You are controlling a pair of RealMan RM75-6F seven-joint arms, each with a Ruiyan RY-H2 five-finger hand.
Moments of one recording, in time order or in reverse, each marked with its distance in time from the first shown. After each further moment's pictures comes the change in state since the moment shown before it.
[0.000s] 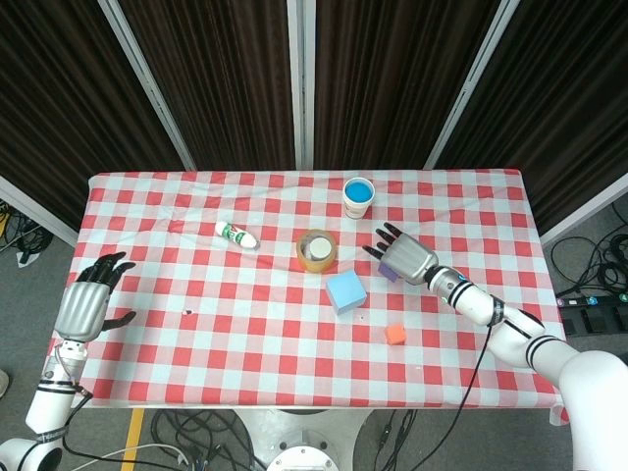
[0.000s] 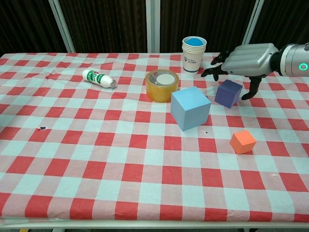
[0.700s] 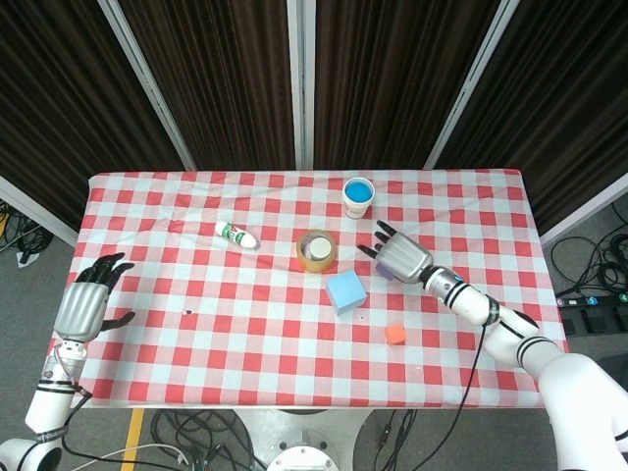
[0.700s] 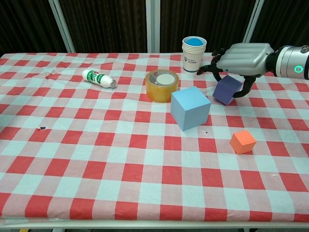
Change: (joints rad) left arm 0.001 -0.003 0.001 0.009 -0.005 -0.008 -0.013; right arm -0.005 -0.063 -0.037 0.111 0.001 0.124 0.067
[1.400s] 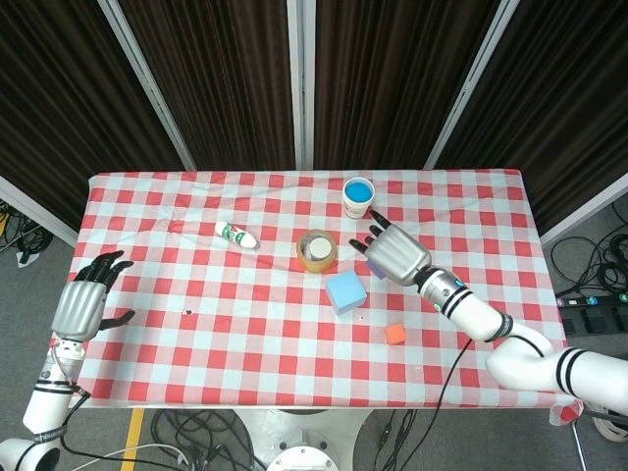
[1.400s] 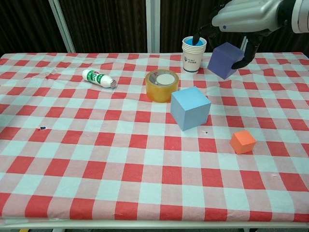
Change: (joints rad) left arm 0.001 0.015 -0.004 -0.021 0.011 0.018 -0.024; right arm 0.078 0.439 0.152 -0.890 0.590 -0.112 -0.725
